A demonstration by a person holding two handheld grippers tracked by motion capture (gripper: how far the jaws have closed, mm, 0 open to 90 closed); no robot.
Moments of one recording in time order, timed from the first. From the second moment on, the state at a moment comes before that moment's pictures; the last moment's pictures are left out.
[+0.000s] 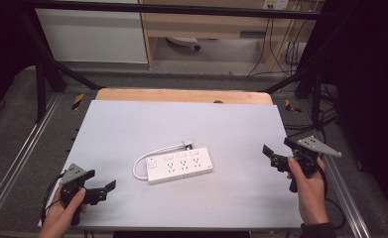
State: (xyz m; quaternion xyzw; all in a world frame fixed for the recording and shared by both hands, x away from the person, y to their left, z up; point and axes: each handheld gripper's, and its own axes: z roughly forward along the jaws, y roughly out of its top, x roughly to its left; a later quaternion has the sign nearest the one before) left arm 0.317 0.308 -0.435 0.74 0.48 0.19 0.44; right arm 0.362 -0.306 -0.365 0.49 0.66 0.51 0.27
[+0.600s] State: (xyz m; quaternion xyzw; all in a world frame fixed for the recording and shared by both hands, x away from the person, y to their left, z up) left arm 0.316 0.308 -0.434 0.73 0.48 0.19 0.44; right arm 0.346 -0.311 -0.408 0.50 0.66 0.50 0.27
